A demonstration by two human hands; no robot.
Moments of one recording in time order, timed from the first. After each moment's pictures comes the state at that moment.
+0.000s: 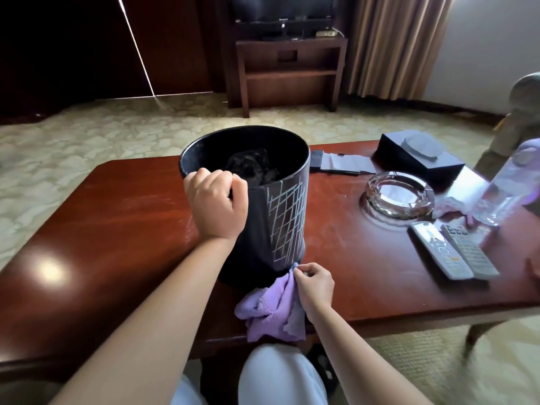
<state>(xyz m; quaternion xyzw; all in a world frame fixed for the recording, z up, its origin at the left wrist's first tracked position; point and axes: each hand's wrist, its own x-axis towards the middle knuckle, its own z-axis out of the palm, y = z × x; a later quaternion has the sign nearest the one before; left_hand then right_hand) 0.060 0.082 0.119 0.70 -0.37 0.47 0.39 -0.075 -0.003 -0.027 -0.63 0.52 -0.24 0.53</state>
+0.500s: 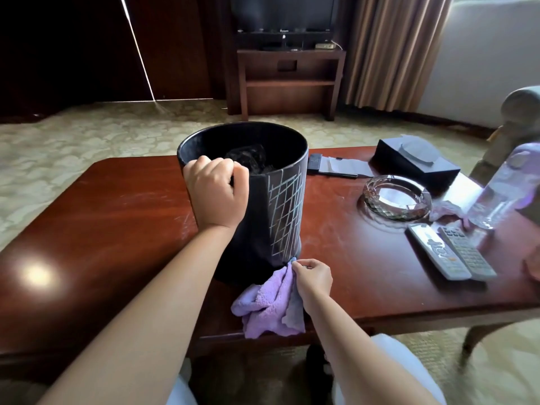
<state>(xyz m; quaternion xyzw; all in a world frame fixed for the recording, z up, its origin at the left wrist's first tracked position) 0.062 0.080 0.117 0.69 -0.37 0.48 0.40 -0.070 -0.010 -0.026 -0.59 0.54 -0.22 0.56</state>
